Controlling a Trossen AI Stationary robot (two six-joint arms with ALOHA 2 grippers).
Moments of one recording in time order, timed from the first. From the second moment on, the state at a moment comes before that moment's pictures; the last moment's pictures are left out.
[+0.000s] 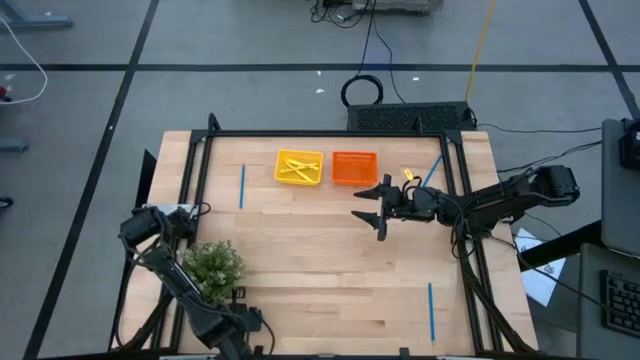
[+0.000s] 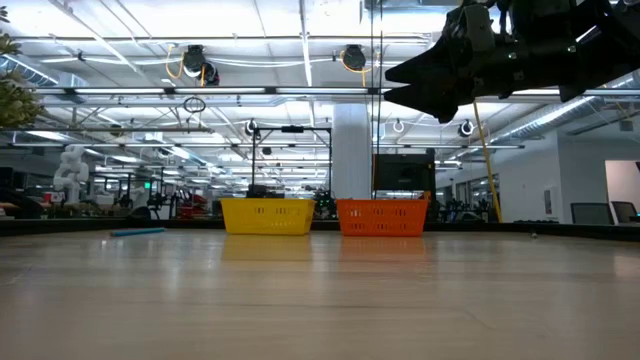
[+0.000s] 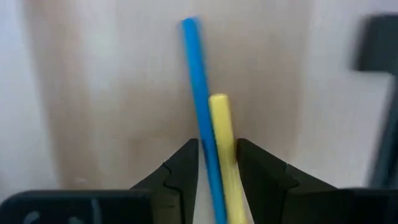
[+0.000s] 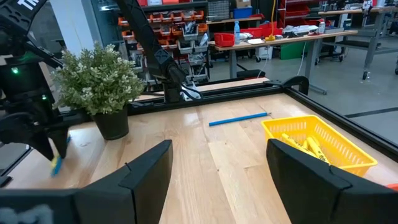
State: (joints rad) left arm -0.92 1.93 1.25 -0.85 -0.07 -0.94; right arm 0.02 1.26 0.35 0.84 0.16 0.12
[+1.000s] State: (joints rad) left arm -0.79 1.93 1.34 -0.87 0.01 -0.96; right arm 0.02 1.26 0.35 0.81 0.16 0.12
